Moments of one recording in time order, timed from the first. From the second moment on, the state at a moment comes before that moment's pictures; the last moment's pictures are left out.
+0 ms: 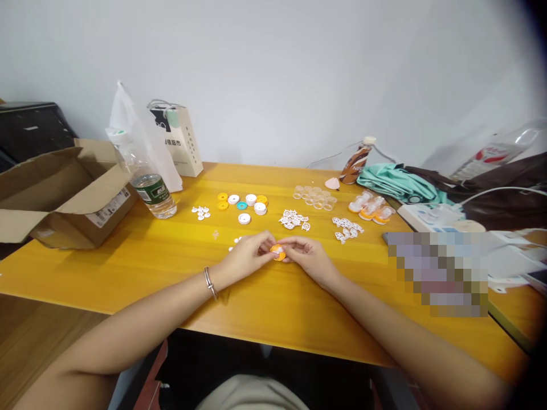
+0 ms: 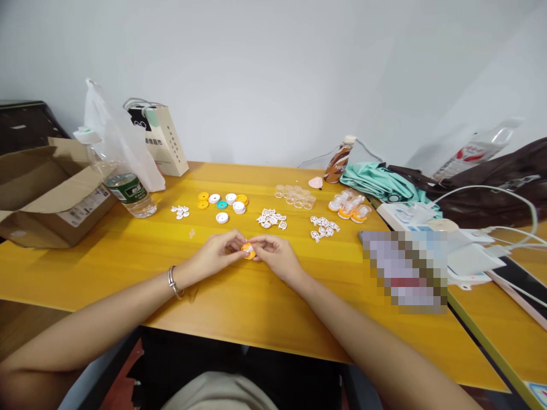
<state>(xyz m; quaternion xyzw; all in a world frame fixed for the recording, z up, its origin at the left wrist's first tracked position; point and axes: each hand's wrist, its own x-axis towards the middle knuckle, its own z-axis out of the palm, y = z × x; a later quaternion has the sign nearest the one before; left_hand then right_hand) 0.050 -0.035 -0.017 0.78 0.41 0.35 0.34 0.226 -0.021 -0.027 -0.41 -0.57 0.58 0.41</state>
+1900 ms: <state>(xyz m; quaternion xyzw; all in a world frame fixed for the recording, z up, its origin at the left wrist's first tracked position) 0.044 -0.035 -0.008 0.76 0.38 0.41 0.32 0.229 -0.021 -0.023 -0.40 -0.57 0.56 0.44</state>
